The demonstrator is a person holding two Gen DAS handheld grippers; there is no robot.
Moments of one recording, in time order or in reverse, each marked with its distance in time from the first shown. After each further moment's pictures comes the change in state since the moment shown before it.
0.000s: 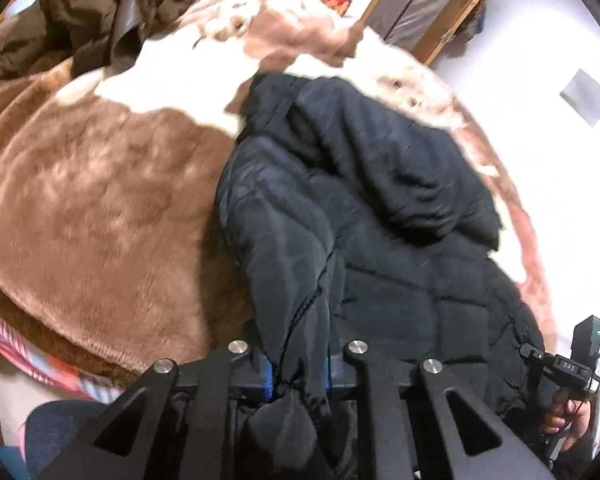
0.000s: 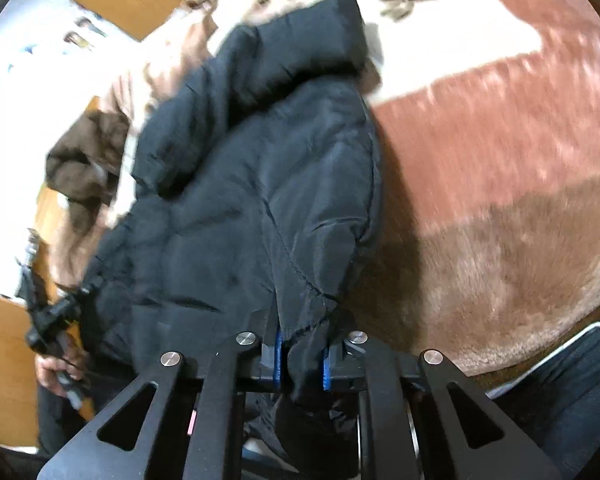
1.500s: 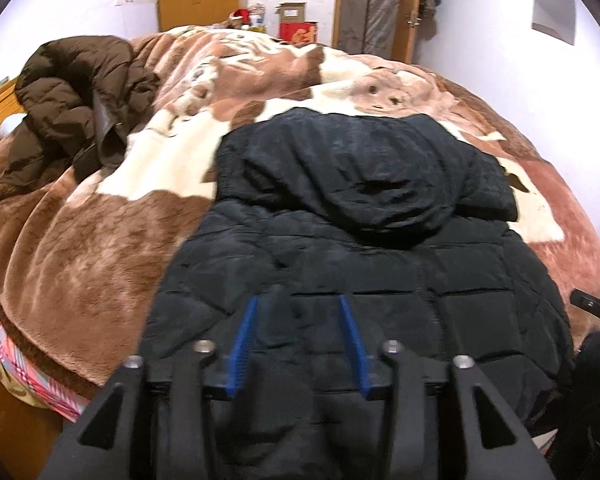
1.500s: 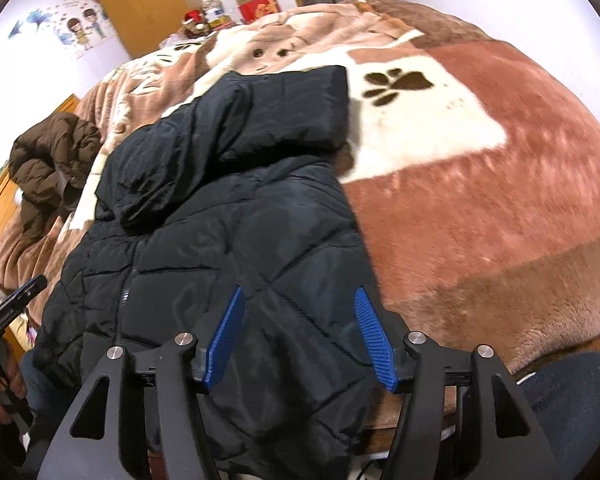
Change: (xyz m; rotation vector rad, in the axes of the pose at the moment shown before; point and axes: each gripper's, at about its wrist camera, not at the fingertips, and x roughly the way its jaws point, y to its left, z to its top) left arm 0.005 -0.073 -0.012 0.259 -0.132 0.248; right arm 0.009 0.012 0.002 -0.115 -0.159 -0.308
